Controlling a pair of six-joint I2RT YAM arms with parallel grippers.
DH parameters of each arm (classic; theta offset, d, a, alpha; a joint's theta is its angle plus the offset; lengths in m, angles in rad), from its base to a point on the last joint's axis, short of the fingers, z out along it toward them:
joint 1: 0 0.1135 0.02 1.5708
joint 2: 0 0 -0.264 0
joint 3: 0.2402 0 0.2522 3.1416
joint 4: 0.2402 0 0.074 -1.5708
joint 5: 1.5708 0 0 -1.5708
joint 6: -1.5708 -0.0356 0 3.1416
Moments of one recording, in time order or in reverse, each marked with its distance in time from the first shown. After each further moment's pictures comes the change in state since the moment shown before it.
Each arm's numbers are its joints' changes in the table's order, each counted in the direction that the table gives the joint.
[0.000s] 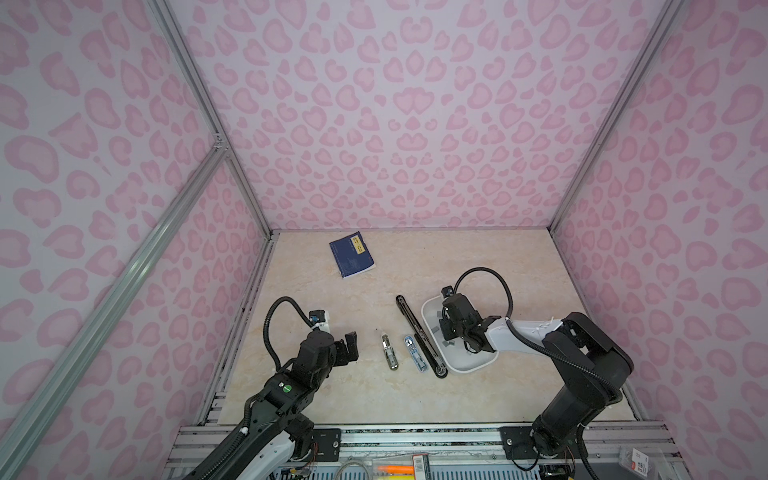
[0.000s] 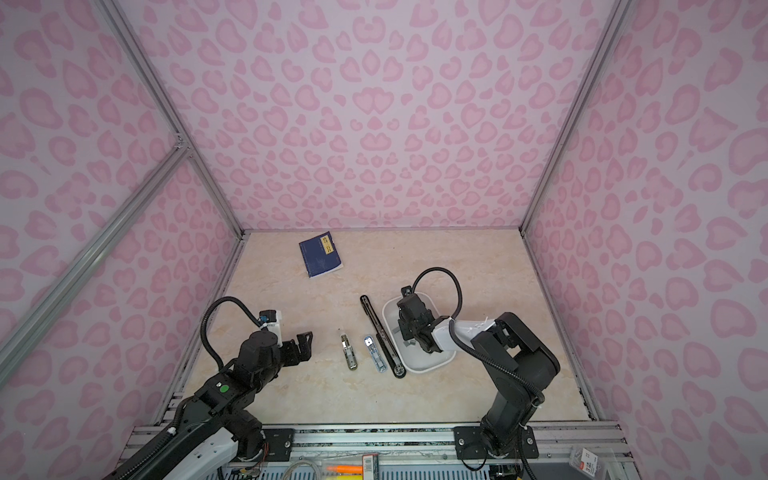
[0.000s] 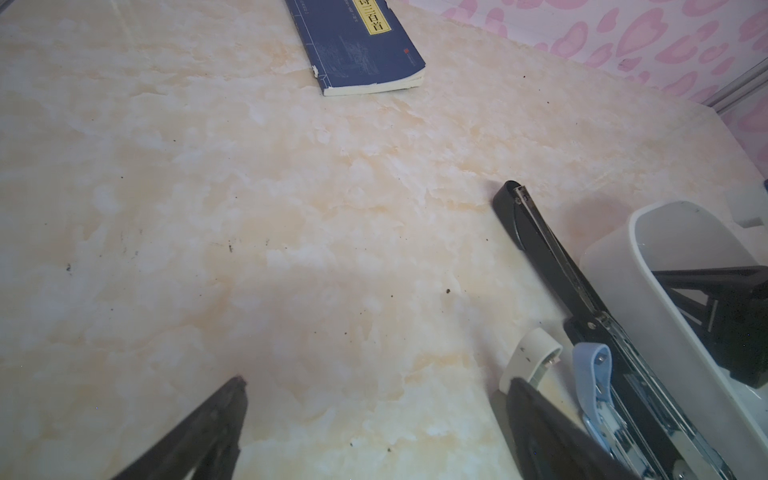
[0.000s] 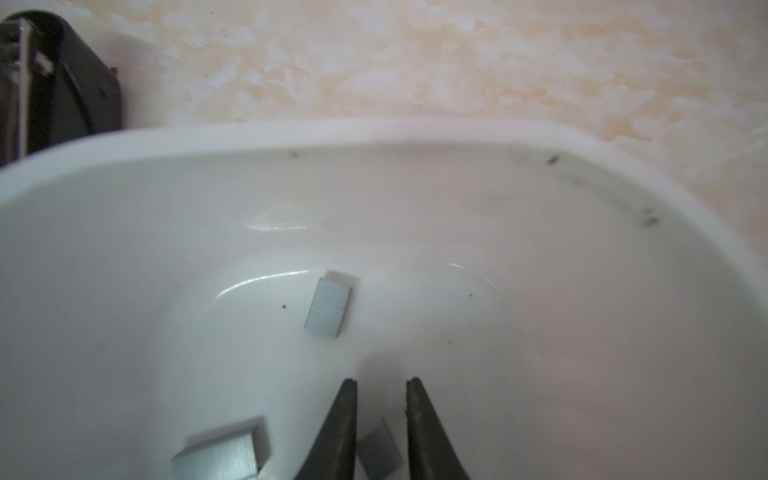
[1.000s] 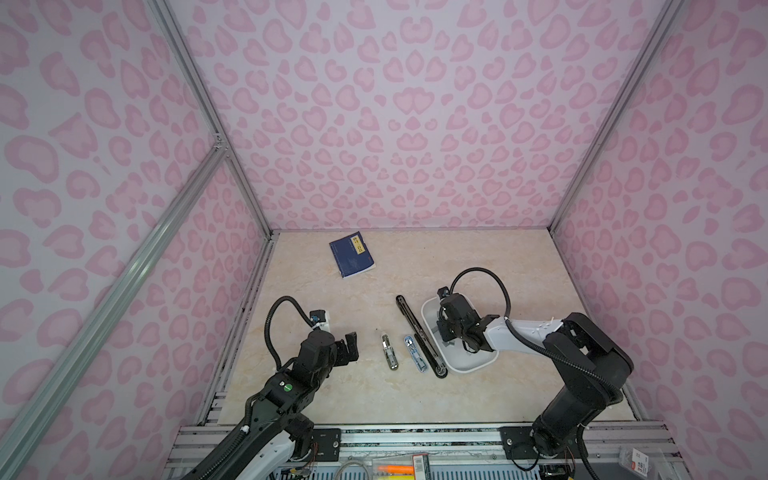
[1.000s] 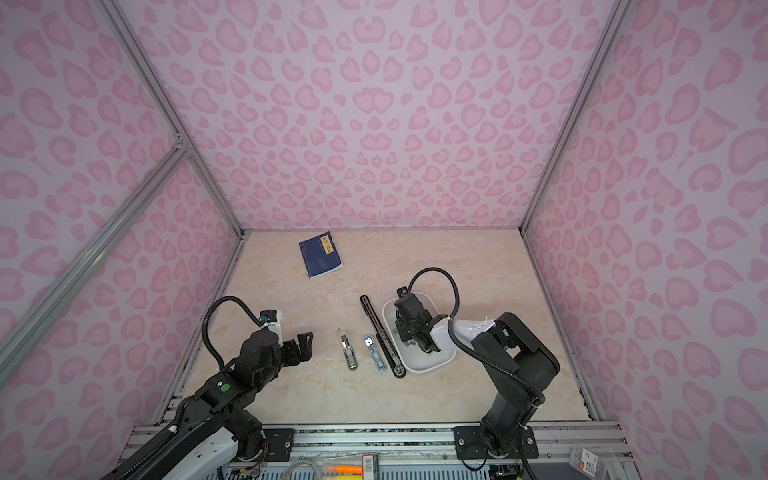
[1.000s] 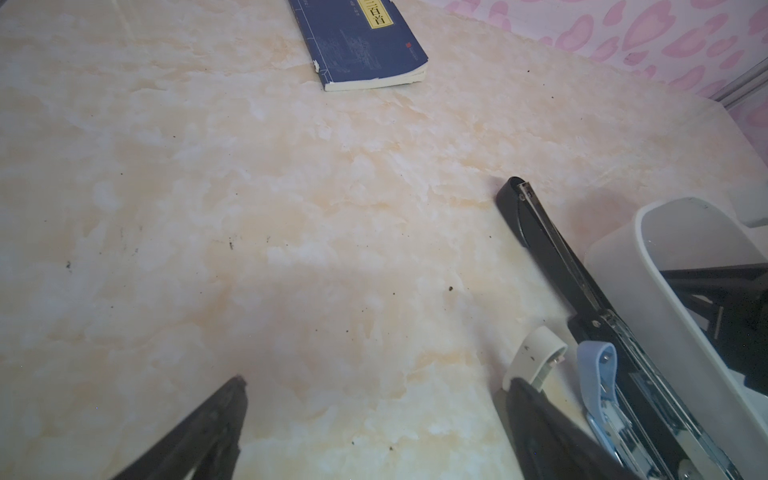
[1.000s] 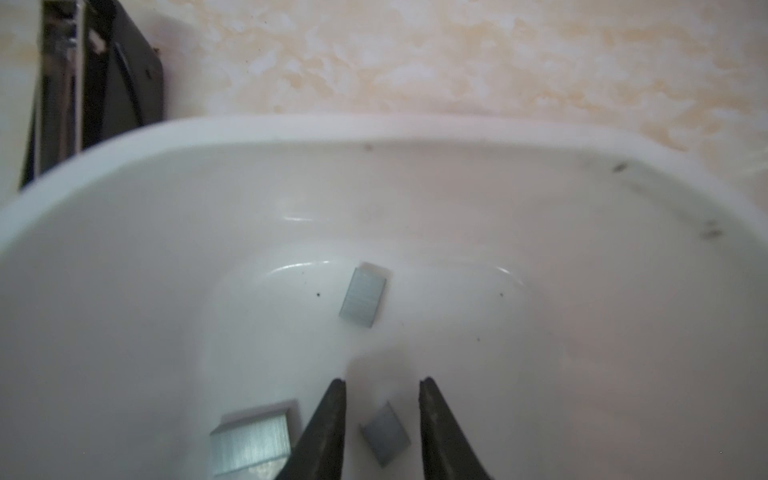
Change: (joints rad) left arm 0.000 -0.019 0.002 0.001 0.000 0.000; right arm 0.027 0.010 0.018 0.044 -0.027 0.027
